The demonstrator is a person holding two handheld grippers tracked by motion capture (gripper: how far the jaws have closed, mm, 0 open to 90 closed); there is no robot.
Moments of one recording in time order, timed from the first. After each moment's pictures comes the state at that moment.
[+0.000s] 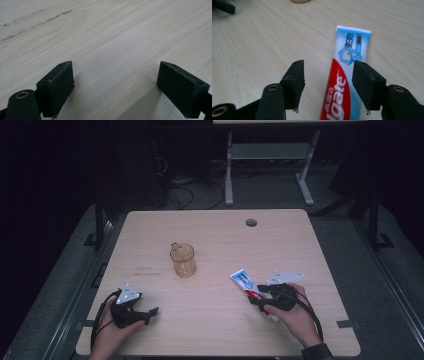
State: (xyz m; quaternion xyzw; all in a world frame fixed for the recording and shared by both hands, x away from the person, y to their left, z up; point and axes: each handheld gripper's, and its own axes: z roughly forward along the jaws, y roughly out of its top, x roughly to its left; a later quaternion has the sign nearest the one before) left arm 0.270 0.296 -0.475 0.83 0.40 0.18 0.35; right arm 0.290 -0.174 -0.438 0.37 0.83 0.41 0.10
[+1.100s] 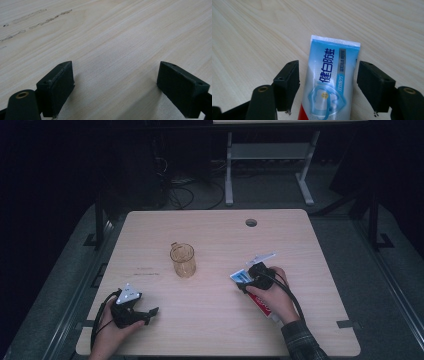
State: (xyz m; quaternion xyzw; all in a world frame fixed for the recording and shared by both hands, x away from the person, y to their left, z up) left arm 0.270 0.296 -0.475 0.83 0.40 0.17 0.35; right arm 0.357 -0.132 -0.455 0.40 0.85 0.32 0.10
